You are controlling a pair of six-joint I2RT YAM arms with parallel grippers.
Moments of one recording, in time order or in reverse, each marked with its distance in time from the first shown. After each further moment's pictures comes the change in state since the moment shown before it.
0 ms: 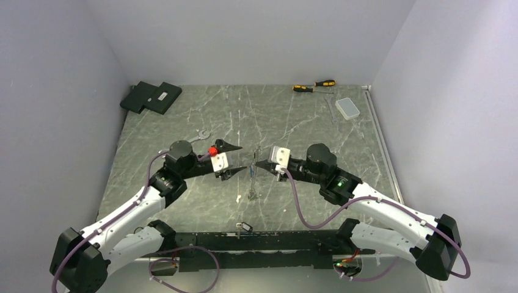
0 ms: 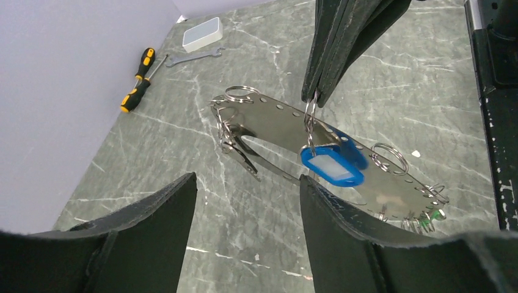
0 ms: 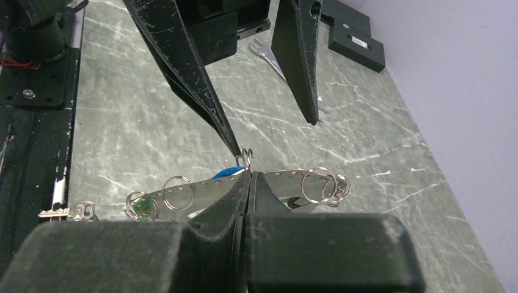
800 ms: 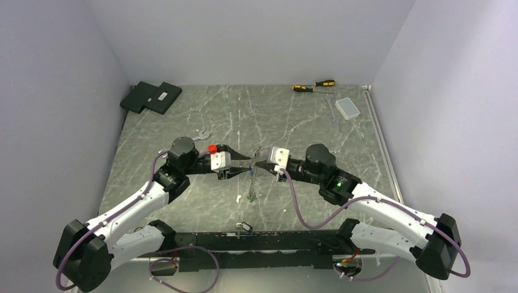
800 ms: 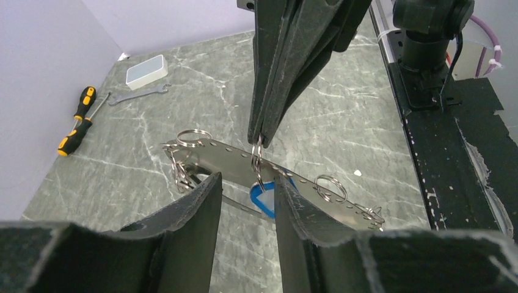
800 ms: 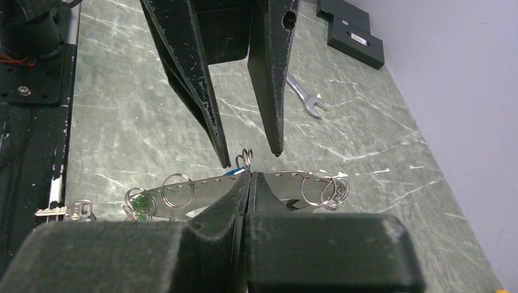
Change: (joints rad) left arm 0.006 0.058 0.027 0.055 0.214 -0.087; right arm 0.010 0.004 0.000 -0.004 0.016 -0.008
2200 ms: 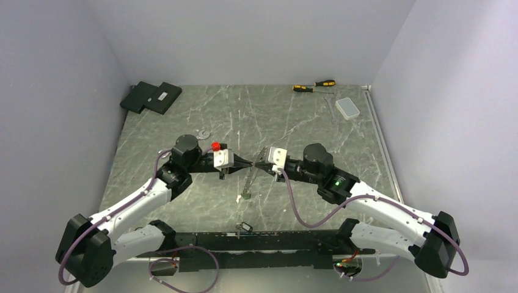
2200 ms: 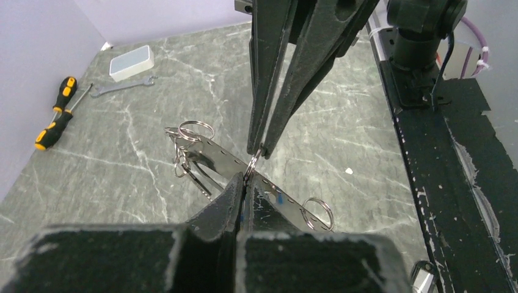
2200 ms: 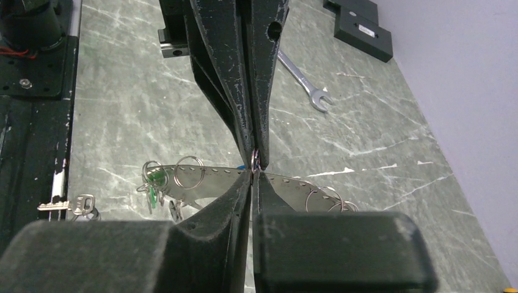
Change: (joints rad) left arm 0.000 0.047 0.013 0.022 0.014 -0.039; right arm 0.002 0.016 0.000 -0.008 -0.002 -0.001
